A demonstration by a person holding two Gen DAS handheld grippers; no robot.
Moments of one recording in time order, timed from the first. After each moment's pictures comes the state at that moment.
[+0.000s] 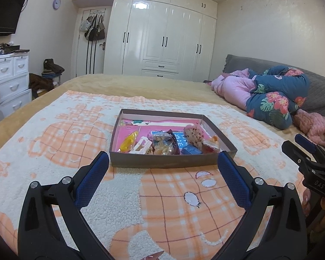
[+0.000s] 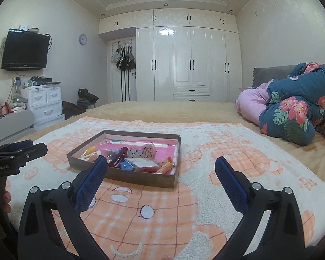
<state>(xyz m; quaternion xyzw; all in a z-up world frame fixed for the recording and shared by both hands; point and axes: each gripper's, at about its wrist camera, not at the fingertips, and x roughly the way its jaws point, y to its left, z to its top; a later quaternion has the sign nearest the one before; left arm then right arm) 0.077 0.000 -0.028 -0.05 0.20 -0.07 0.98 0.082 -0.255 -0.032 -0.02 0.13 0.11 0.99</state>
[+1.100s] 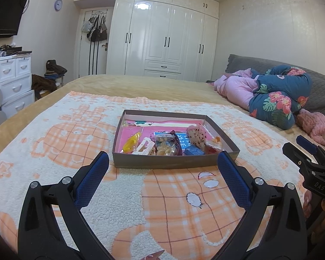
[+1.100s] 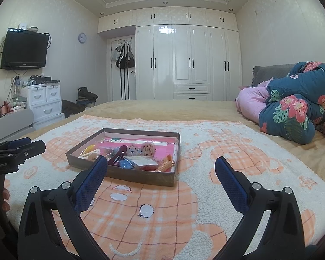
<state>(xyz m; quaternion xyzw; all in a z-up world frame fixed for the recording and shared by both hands) 0.077 0.004 -0.027 -0.04 0.19 -0.06 0.98 0.081 -0.255 -0.037 -0.01 0.13 0.10 0.99</state>
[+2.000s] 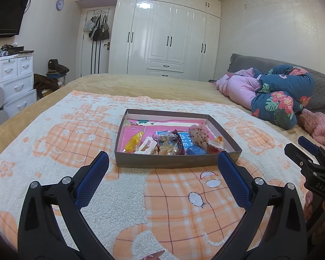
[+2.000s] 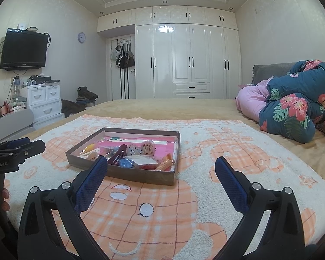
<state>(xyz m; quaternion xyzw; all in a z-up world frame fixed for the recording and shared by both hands) 0.079 0.006 -0.028 -0.04 0.20 -0.06 0.98 0.082 -0.257 -0.037 -0.01 0.14 0.10 0.99</state>
